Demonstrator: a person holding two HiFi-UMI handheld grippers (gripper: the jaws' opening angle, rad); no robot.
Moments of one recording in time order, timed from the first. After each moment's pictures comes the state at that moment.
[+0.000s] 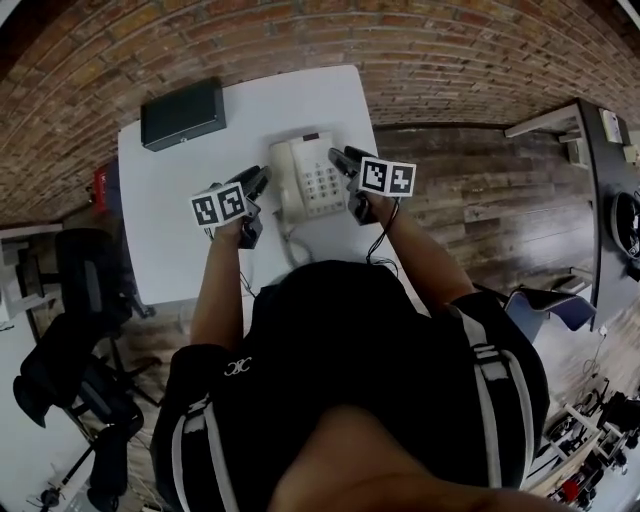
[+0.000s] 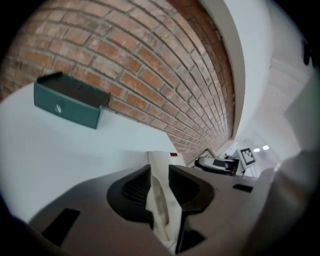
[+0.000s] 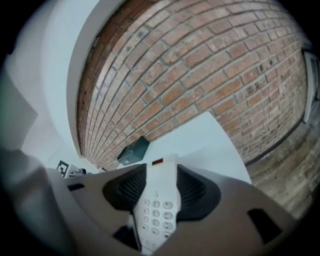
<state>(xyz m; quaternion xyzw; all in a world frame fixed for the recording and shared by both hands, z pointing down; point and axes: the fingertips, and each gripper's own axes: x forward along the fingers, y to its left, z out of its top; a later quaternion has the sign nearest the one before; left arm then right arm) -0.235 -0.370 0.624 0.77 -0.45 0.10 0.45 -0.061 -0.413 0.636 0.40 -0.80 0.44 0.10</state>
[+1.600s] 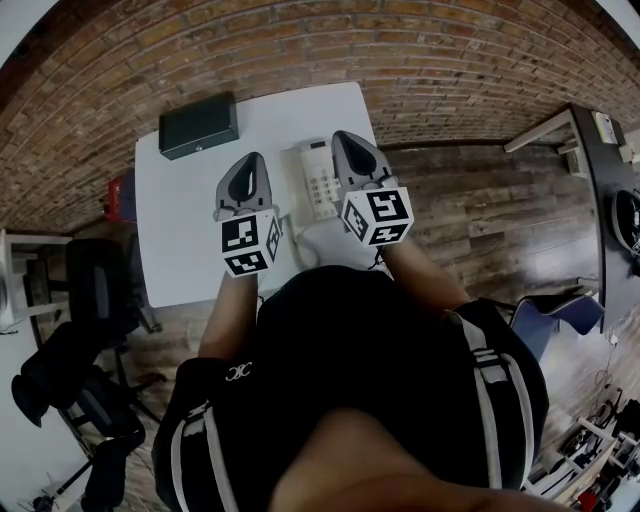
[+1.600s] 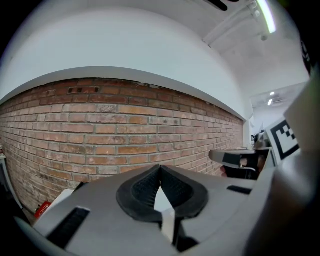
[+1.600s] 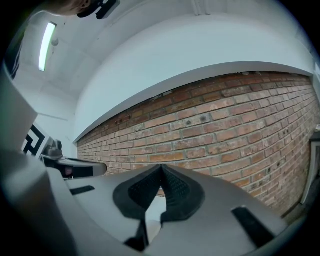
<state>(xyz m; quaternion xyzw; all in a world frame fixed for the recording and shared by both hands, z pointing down) -0.228 -0.332 0.410 0.78 -0.62 0.09 0.06 -0.089 -0.367 0.416 0.49 -0.87 0.08 -0.02</state>
